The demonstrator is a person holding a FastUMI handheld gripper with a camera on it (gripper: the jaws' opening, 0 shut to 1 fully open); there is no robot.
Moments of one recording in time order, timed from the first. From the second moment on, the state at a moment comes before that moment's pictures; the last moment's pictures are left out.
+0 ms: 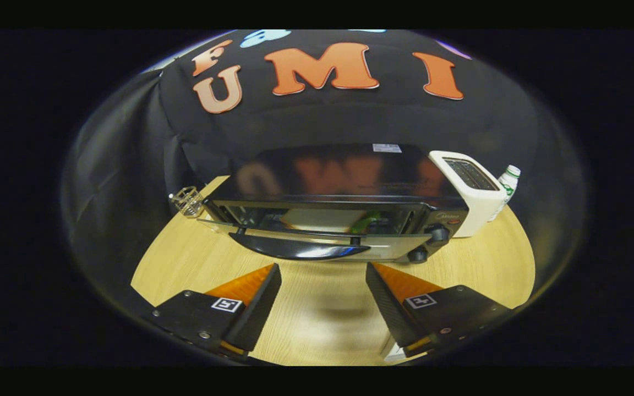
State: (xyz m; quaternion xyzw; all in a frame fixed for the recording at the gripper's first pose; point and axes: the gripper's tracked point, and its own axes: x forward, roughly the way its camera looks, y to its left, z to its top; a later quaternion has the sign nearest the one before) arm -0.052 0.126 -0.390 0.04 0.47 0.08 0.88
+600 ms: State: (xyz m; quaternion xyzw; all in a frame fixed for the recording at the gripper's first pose) arm -0.026 0.134 -0.381 0.02 0.44 0.08 0.89
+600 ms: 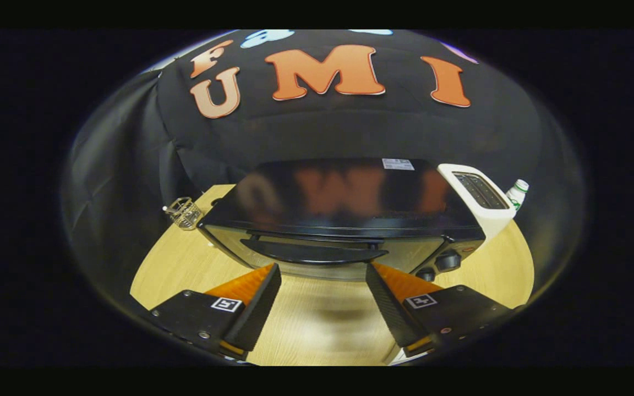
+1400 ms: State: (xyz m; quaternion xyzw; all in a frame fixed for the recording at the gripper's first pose) arm 0.026 0.069 -0.122 0.01 0.14 0.05 0.99
